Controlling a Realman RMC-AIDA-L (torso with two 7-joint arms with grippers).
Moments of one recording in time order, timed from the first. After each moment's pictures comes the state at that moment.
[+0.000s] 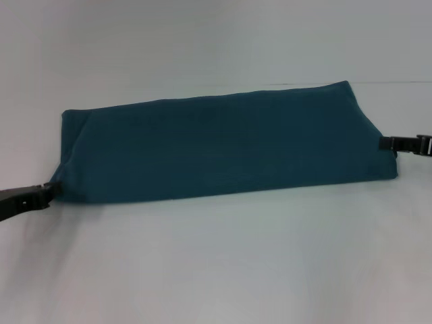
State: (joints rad) left arm -0.43 -2.14 0.41 0.76 2.20 1.14 -1.77; right arm 0.59 1.95 -0.59 -0.63 -2.19 -1.19 2.07
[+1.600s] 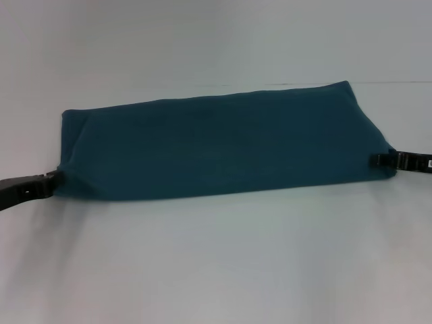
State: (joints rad) left arm -0.46 -2.14 0.42 0.76 2.20 1.12 -1.80; right arm 0.64 1.99 -0.59 -0.51 -2.28 -0.96 2.07
